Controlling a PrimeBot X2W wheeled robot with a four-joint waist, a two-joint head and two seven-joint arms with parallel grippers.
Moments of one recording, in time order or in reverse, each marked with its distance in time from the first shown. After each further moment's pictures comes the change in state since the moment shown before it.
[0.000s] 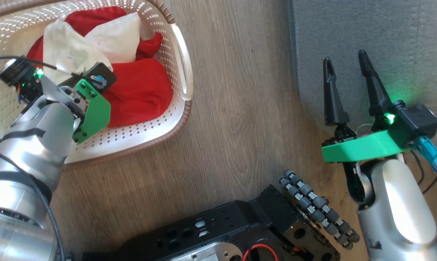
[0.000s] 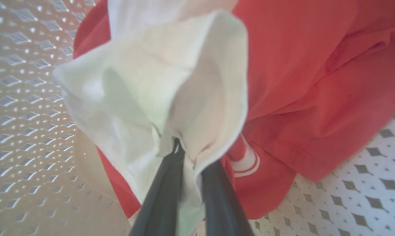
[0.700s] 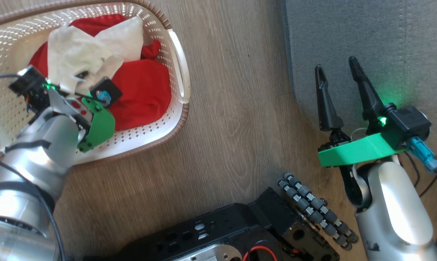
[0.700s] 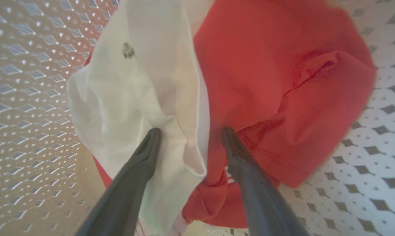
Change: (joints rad) left arm 0.070 0.001 0.019 -0.031 0.041 0.017 -0.123; right arm 0.004 0.001 -0.002 0.038 -0.007 0.009 0.009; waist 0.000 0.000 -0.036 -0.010
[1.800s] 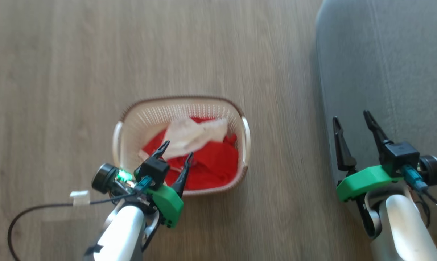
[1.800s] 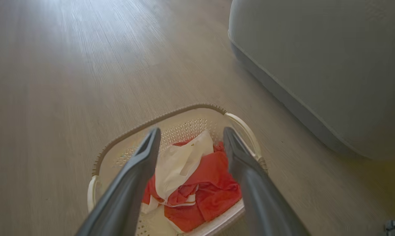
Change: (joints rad) left arm 0.676 -0.164 0.277 -0.739 -0.251 -0.003 -0.015; right arm 0.118 -0.012 -0.130 0.149 -0.178 0.000 0.012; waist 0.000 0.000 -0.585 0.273
